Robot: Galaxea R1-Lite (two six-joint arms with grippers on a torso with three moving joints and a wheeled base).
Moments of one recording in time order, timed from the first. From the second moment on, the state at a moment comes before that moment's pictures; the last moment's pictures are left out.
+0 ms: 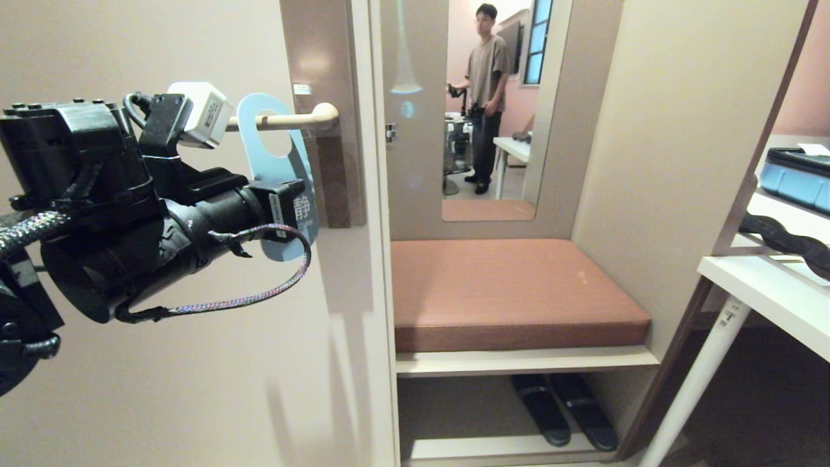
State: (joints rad) left arm -0.49 1.50 -0.89 -0.55 0.13 -0.02; right arm 0.00 0.00 0.00 0.00 -0.01 -0.04
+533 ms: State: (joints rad) left arm -0.49 1.51 -0.89 -0.55 0.13 -0.02; right arm 0.00 0.00 0.00 0.00 -0.01 -0.04
